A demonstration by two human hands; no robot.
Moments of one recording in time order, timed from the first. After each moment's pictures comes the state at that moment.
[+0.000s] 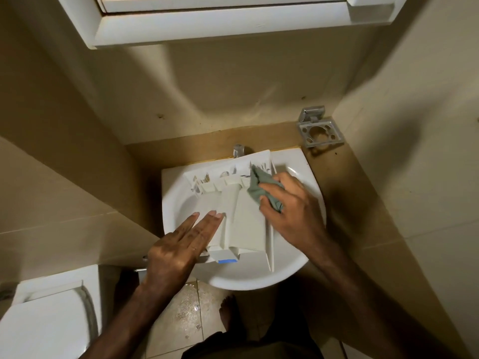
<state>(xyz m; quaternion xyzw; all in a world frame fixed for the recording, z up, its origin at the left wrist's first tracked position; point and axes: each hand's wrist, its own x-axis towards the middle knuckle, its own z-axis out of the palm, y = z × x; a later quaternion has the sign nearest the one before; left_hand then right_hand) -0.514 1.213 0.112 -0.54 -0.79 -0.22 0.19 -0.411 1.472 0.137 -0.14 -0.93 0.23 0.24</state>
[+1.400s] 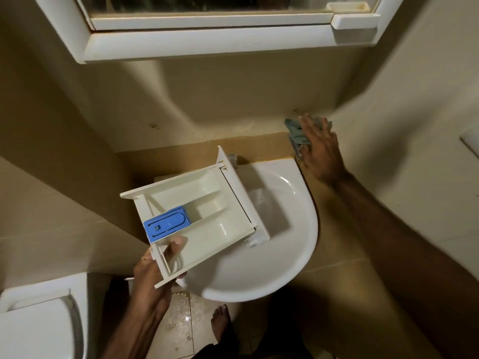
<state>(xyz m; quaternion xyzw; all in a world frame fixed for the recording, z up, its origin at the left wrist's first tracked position) -0.497 1.229 0.102 0.12 -0.58 -0.75 -0.27 -0.486 1.676 0.111 -0.21 -0.96 0.09 0.16</state>
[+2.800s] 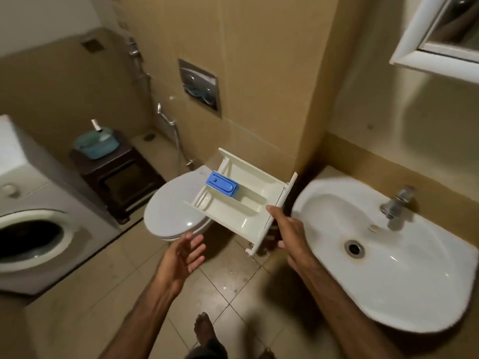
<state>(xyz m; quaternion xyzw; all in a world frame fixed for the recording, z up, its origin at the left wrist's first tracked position) -0.258 1.010 0.091 0.43 -0.40 -0.81 0.01 -0.381 1.258 0.134 -0.12 -0.67 0.69 -0.26</state>
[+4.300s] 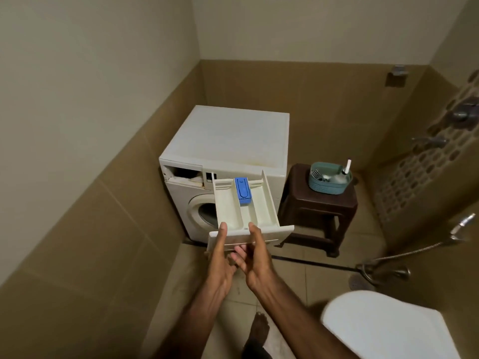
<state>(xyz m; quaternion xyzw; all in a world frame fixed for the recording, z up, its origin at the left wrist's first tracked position) -0.141 0.456 0.090 0.50 -0.16 -0.73 0.44 -0.228 0.471 0.092 -0.02 -0.51 0.59 -0.62</state>
